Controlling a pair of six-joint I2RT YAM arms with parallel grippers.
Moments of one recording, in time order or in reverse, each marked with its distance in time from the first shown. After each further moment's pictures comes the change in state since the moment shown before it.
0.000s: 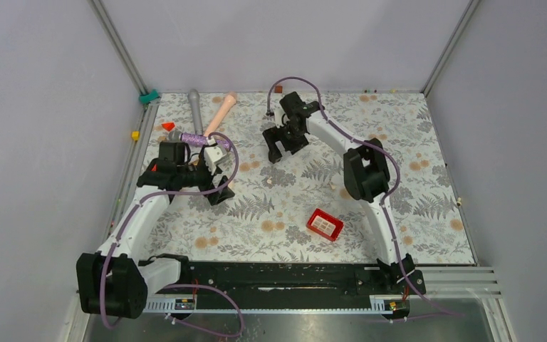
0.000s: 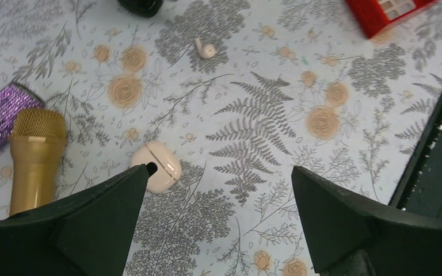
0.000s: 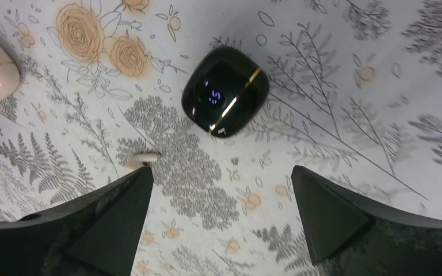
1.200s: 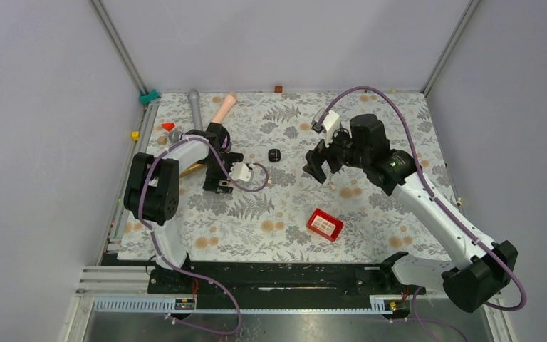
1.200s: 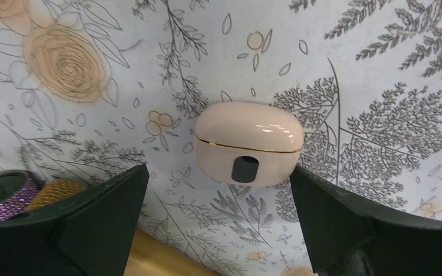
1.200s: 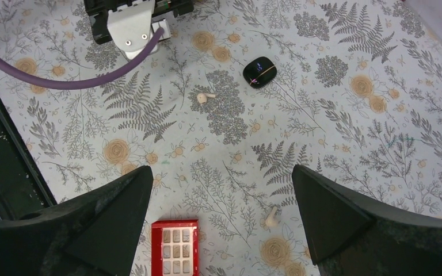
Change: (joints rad) left arm -0.143 0.754 0.431 -0.297 -0.534 0.922; right arm -0.001 -1.230 -0.982 0.408 -0.024 -0.253
